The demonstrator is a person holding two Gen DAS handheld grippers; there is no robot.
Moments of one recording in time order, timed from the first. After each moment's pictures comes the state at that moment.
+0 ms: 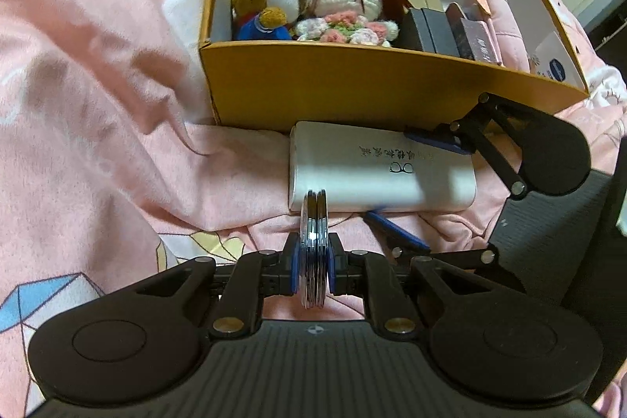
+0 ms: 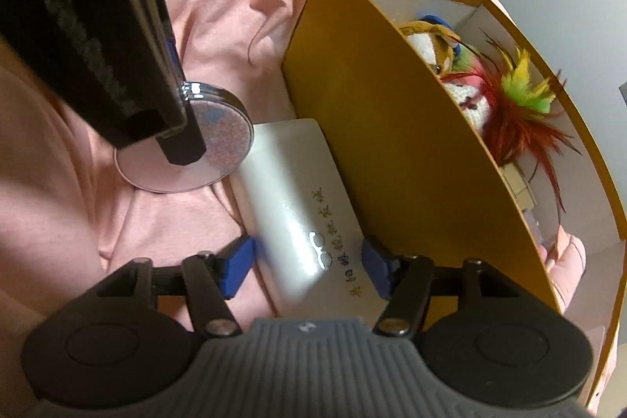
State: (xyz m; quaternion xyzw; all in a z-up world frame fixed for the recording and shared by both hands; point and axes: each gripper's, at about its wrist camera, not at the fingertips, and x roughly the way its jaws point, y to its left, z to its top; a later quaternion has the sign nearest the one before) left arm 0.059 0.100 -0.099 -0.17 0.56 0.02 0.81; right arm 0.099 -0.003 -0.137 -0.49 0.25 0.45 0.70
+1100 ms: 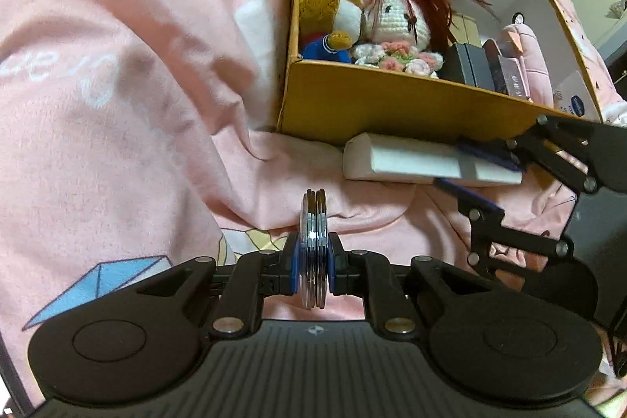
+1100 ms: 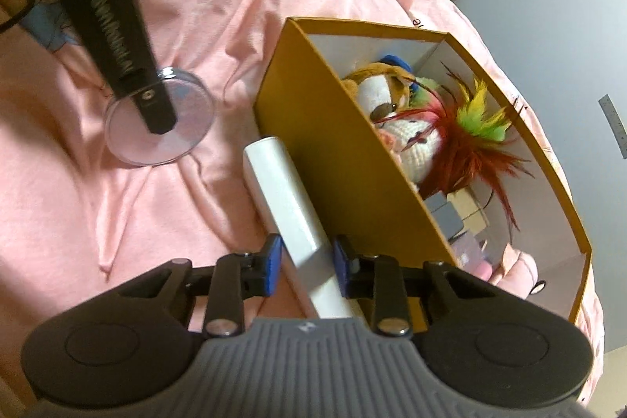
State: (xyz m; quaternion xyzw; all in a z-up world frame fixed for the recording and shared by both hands) left arm 0.043 0.126 -0.087 -0.18 0.54 0.06 0.82; right arm 0.106 0.003 -0.095 -0.48 0.22 0.44 0.72
